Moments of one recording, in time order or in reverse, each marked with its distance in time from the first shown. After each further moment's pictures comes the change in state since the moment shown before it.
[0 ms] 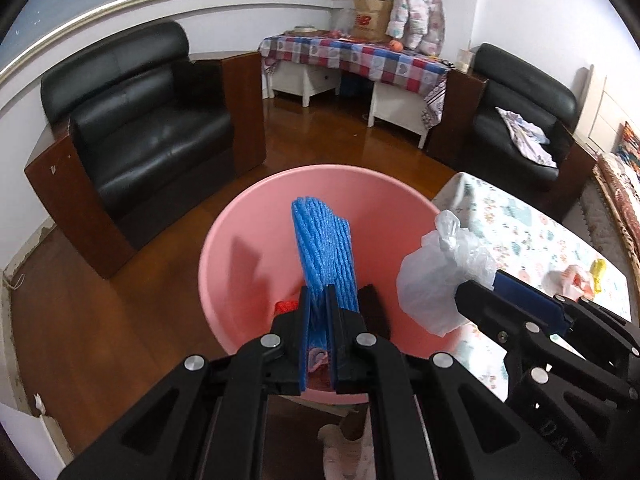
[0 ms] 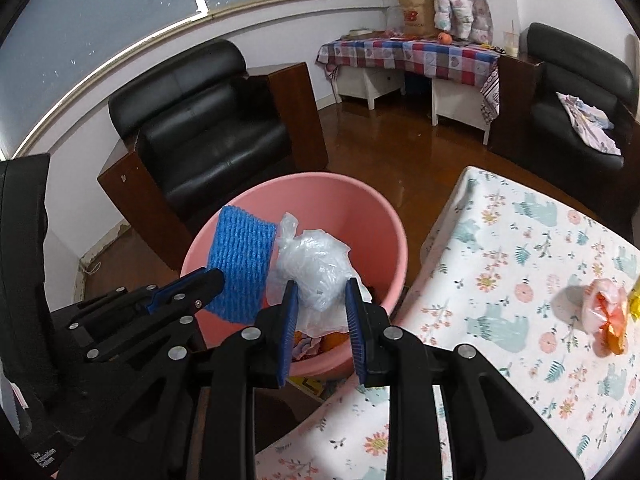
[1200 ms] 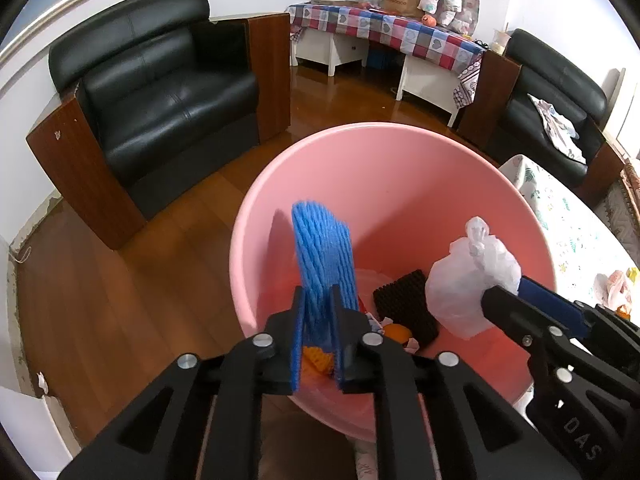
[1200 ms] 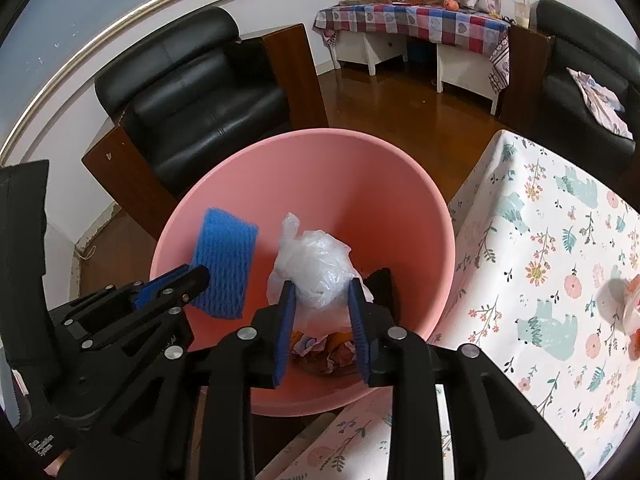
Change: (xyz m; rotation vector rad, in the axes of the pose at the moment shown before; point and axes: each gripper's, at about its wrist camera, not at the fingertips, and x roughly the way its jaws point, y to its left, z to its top) left arm 0.057 0.031 -0.003 -0.050 0.105 0.049; right arm 0.060 0.014 0.002 0.020 0.120 -0.007
